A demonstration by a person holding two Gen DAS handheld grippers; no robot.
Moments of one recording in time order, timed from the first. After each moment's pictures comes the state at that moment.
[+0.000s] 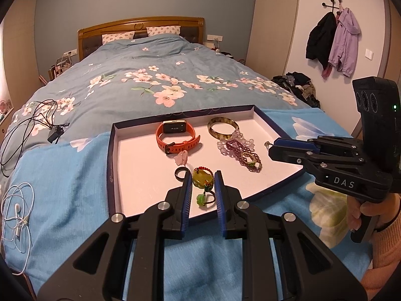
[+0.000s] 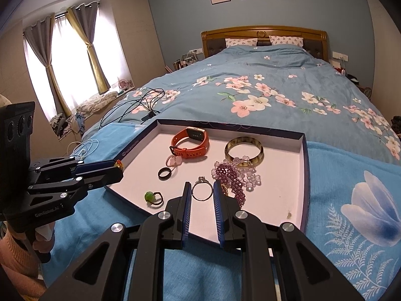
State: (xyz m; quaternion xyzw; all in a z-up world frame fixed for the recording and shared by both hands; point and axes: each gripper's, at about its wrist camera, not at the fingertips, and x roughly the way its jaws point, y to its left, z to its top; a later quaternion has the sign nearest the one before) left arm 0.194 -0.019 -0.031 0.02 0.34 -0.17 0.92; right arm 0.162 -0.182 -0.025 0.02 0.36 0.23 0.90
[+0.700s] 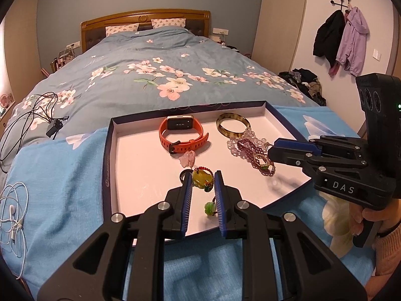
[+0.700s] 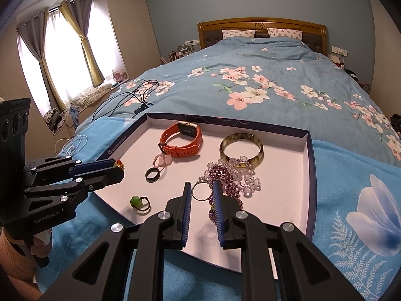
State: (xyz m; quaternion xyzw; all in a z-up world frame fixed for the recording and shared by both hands) left arm 0.223 -0.021 -0.045 0.01 0.37 -0.16 0.92; right arm 0.186 -0.173 -0.036 0.01 0.38 0.22 0.90
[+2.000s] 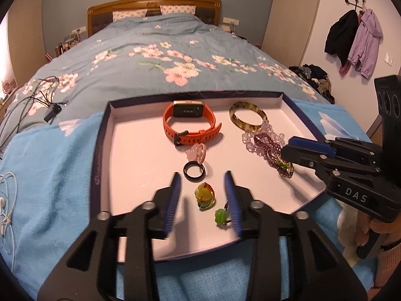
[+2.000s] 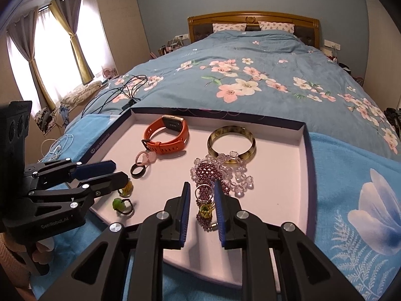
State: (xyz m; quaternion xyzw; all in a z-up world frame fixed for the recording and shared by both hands) left arm 0.250 -0.023 -0.070 0.00 0.39 -0.13 0.91; right arm 0.196 -0.175 -0.048 0.01 0.40 0.19 0.90
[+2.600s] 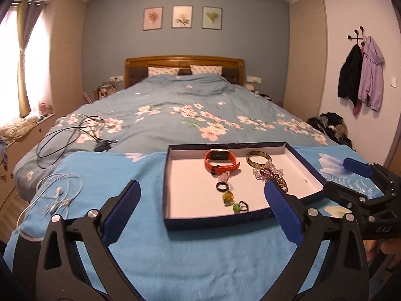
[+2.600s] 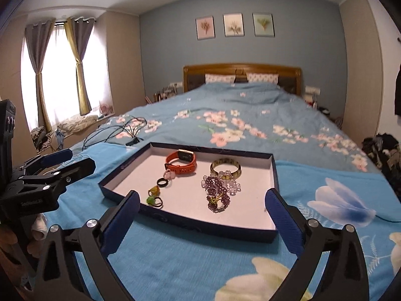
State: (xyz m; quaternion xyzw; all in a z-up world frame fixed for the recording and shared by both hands) left arm 0.122 0.016 -0.012 -0.01 0.22 -0.04 0.97; right arm 0.084 -0.180 -0.006 0.00 0.24 0.15 0.96
